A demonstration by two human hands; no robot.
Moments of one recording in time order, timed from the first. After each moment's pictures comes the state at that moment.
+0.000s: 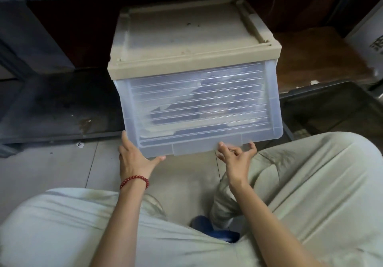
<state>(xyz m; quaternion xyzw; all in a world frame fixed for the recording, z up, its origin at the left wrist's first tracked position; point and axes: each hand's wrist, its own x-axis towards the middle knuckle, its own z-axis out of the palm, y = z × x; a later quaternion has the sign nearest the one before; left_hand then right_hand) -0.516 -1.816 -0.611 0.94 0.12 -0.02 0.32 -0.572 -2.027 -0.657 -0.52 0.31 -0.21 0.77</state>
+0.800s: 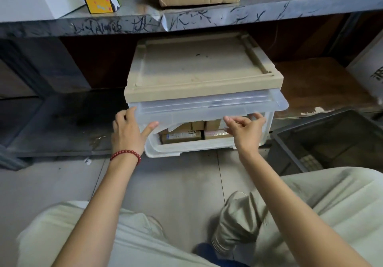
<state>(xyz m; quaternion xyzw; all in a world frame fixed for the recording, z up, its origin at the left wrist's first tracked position) -0.448 -1.809 -0.532 0.96 0.00 0.11 0.25 -0.493 -2.060 -0.559 -0.62 0.24 -0.25 0.71</state>
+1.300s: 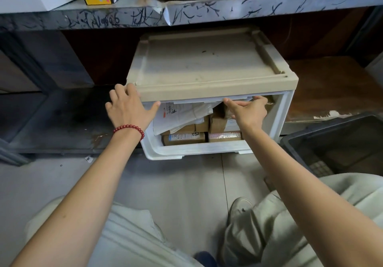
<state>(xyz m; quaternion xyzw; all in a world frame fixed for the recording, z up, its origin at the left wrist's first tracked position) -0.386 -1.828 -0.517 0.97 0.02 0.23 0.07 -0.416 -2.084 -0.559 -0.72 0.29 -0.21 0.60</state>
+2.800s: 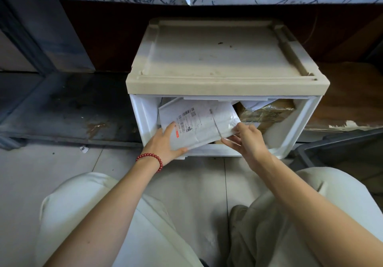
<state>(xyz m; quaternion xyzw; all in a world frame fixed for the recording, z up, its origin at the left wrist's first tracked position) -0.394 -1.836 -0.632 0.96 -0.07 -0.13 0.23 -0.436 -2.061 -0.596 -0.57 0.27 -0.01 0.78</state>
